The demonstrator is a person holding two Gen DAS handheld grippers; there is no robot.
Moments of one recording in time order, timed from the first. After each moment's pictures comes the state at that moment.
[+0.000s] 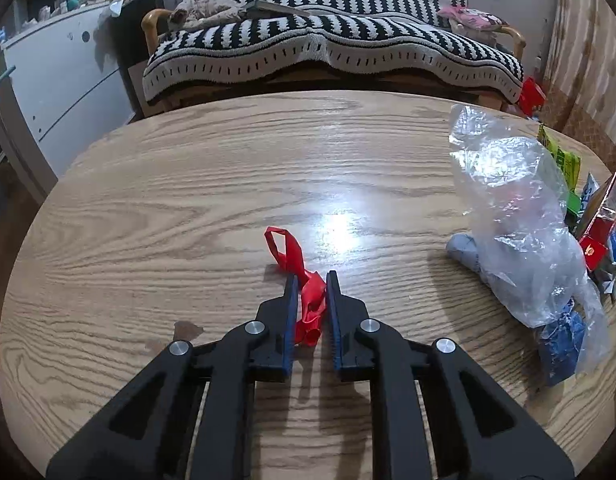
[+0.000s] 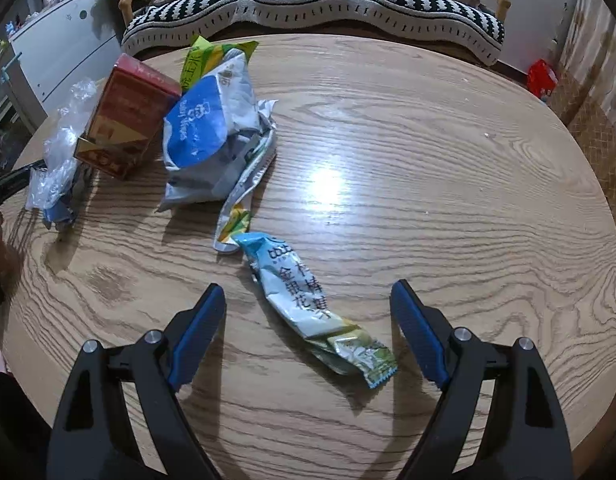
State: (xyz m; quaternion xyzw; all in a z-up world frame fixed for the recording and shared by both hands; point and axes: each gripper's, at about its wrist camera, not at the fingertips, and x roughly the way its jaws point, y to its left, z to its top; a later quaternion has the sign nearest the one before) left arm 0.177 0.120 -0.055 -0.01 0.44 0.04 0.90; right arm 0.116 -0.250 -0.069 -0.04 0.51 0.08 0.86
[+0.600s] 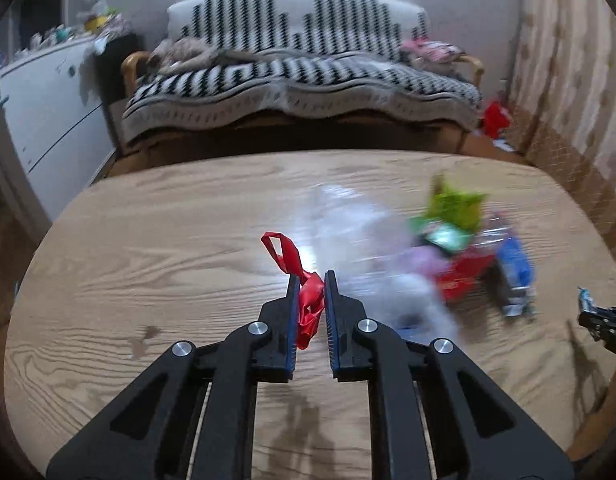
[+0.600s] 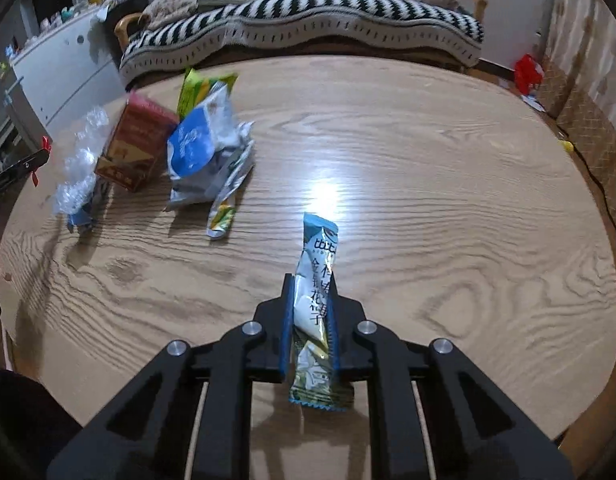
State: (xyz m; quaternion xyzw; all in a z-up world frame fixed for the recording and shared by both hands) left arm 0.132 0.038 0.020 -0.01 0.38 -0.02 0.93; right arm 0.073 -0.288 -0.036 -0.01 0.48 0.07 0.87
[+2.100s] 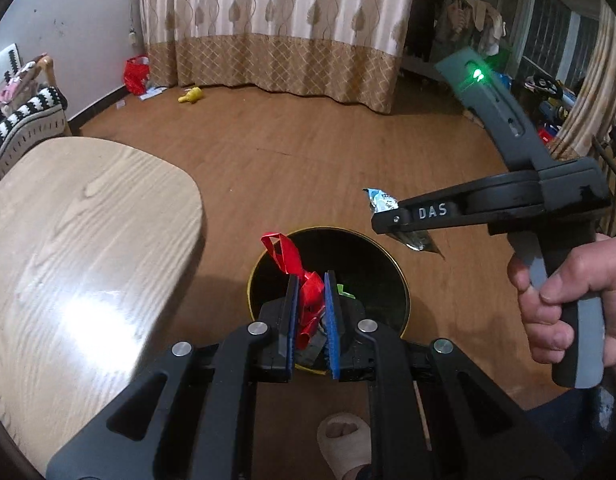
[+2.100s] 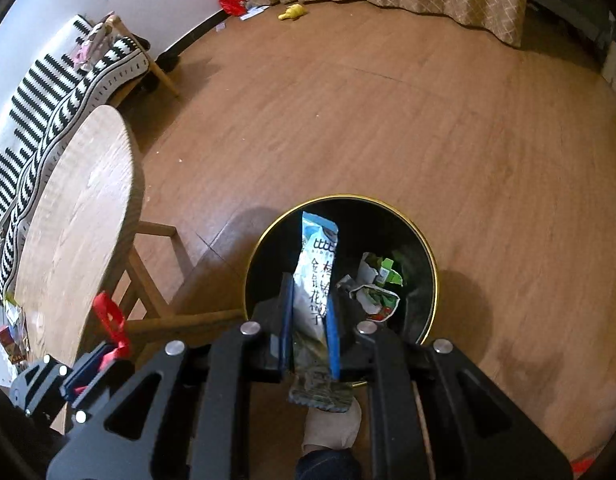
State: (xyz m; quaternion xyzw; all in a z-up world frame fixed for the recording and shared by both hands) left arm -0.053 -0.580 -0.066 0.18 0.36 -0.52 0.75; right arm -0.168 -0.745 -0.089 0.32 0.47 -0.26 0.78
